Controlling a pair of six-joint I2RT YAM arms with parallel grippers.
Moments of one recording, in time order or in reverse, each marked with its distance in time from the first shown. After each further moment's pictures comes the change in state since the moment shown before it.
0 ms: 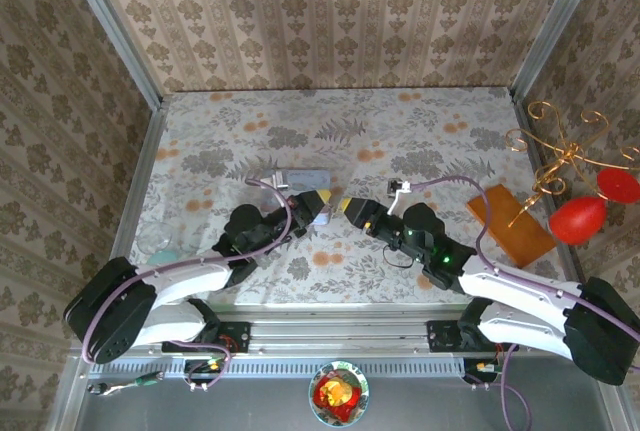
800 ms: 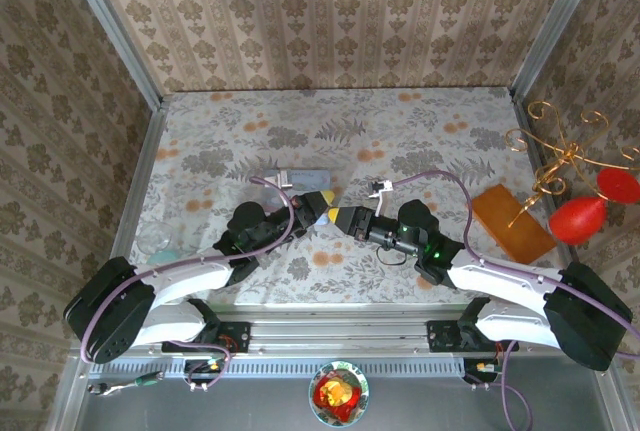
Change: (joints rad) left arm -0.011 0.000 0.024 -0.048 0.017 0.019; right arm -0.010 0.111 0.013 0.167 -0.251 -0.039
